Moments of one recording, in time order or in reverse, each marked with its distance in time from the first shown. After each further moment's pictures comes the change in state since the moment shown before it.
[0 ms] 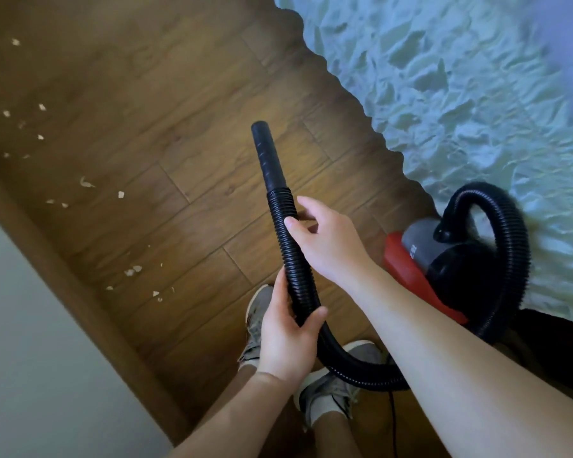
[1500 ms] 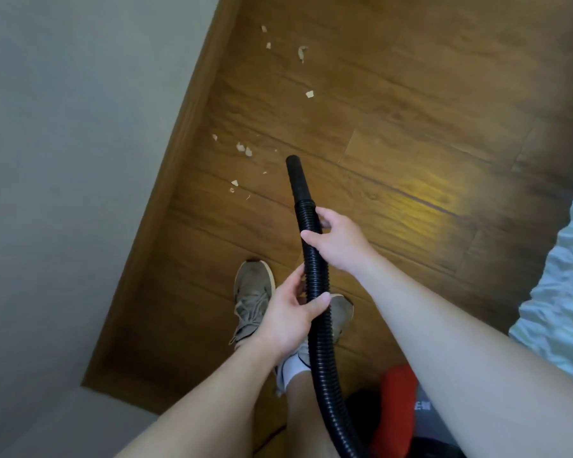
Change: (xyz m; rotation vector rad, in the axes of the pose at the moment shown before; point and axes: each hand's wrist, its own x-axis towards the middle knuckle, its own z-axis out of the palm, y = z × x) left_hand 0.039 -0.062 -0.077 -0.952 0.402 -0.209; right_hand 0.077 -0.072 0.197 -0.648 -0.777 -0.148
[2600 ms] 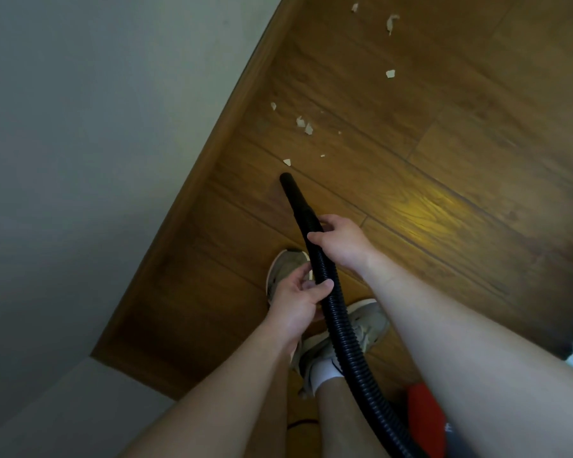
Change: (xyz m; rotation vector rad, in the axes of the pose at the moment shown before) left_hand 0.036 -0.038 -0.098 -0.391 0.106 -0.161; right_hand 0.064 -0.019 0.118 -0.123 -0.126 0.066
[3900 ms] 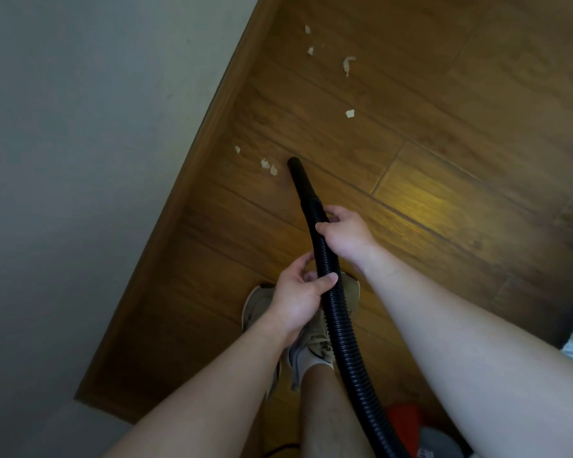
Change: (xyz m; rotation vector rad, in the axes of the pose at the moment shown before) left_hand 0.045 0.084 0.094 0.087 -0.005 0.021; right_hand 0.051 -0.024 -0.112 0.142 0.121 0.064
